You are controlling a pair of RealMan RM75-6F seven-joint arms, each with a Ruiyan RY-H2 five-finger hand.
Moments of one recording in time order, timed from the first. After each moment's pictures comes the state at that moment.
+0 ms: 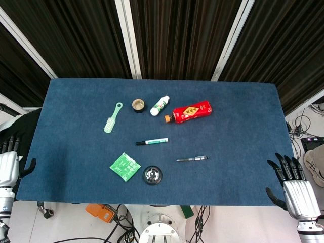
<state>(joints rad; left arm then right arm) -0.10 -1.10 -0.09 -1.68 1.29 1.38 0.04 -0.05 -1.01 -0.06 -1.89 -1.69 1.57 -0.21</state>
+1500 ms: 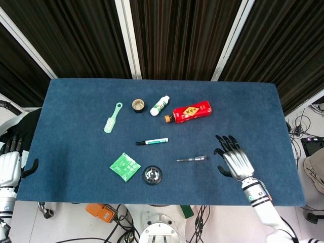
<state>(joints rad) -0.10 -1.10 -0.09 -1.70 1.29 1.37 0.03 0.33 -1.36 0.13 -1.72 -1.43 1.09 -0.40</state>
